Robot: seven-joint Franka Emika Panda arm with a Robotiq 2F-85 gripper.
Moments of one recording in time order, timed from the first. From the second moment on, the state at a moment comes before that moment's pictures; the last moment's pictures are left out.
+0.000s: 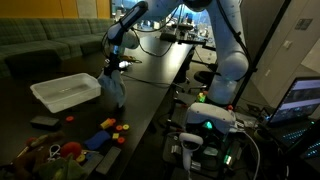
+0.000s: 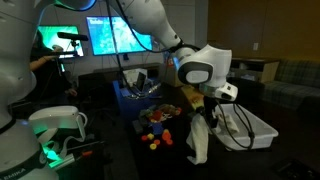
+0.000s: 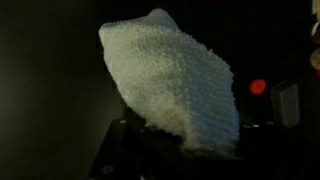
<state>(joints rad) -0.19 0.54 0.10 -1.89 0.35 2.51 -0.18</state>
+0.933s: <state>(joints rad) 0.07 0.77 -0.21 -2.12 0.19 2.98 0.23</state>
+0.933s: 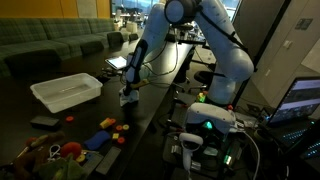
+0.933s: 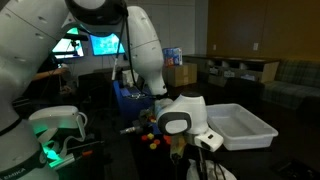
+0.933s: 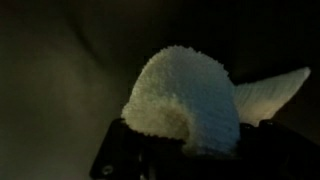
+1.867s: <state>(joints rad) 0.51 0.83 -0.18 -2.09 0.19 2.81 0.52</state>
